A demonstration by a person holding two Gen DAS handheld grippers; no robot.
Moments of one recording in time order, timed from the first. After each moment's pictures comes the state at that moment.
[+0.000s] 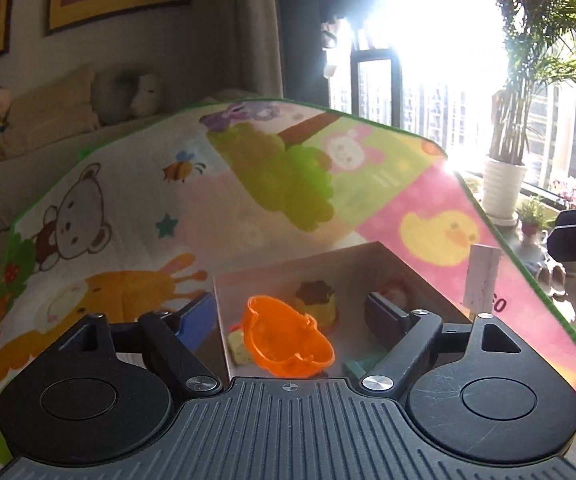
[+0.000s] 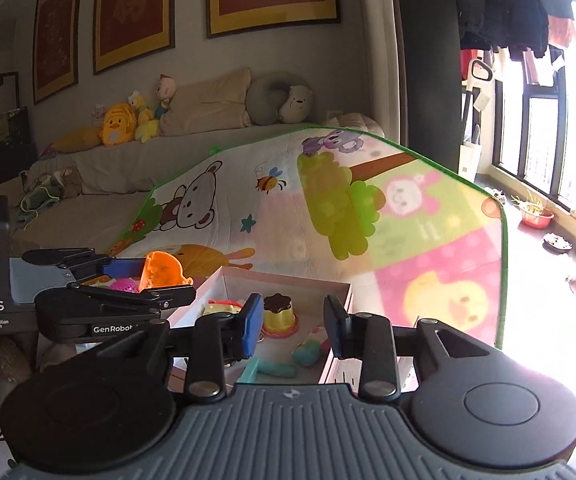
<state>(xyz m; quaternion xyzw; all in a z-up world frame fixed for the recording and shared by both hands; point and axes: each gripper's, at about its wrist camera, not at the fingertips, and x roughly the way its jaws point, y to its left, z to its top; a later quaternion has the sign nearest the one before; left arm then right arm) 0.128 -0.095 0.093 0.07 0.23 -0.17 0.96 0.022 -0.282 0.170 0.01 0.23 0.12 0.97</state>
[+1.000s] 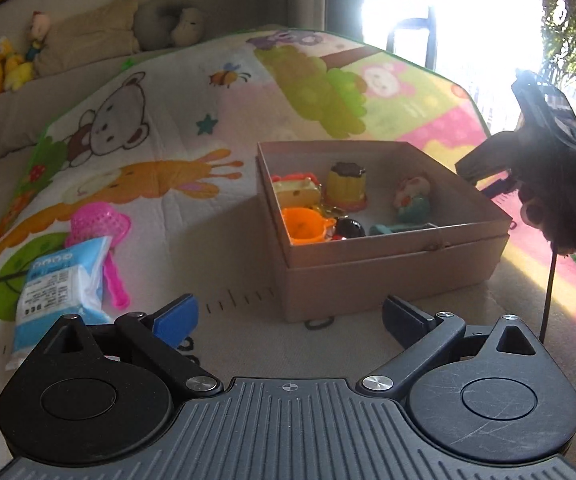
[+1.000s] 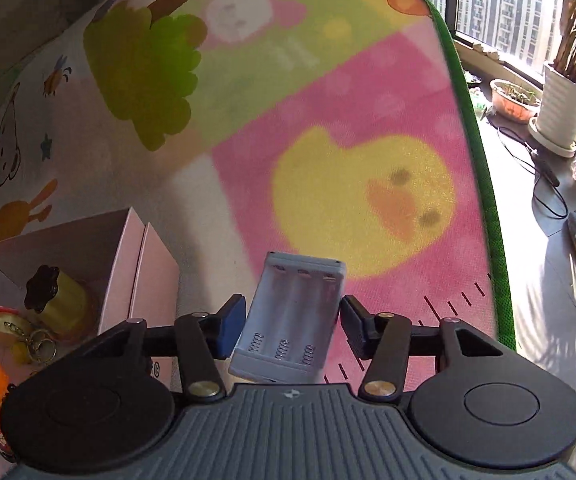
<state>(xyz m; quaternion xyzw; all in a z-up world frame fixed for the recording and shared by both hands) 0.058 -0.036 0.031 0.02 0.30 -0.13 0.95 0.204 -0.329 0.051 0.09 0.43 -0.06 0.90</state>
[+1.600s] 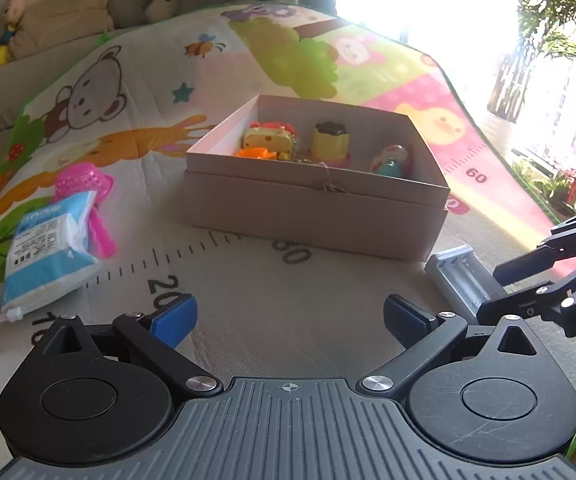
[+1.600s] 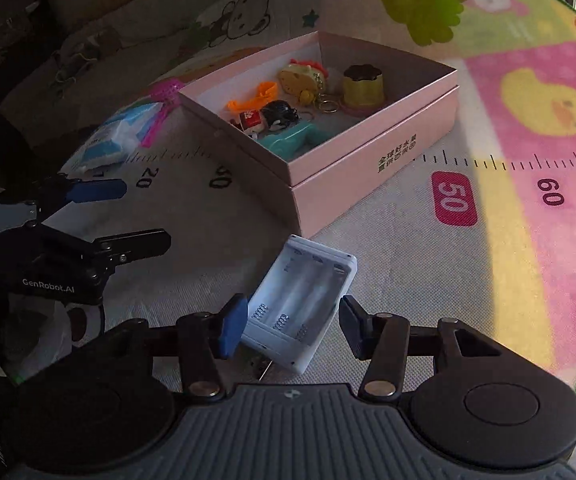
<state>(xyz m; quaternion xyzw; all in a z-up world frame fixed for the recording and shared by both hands) 0.031 -0.029 0.018 0.03 0.33 -0.17 0.93 0.015 -0.218 0.065 -0.03 0.45 0.21 0.86</state>
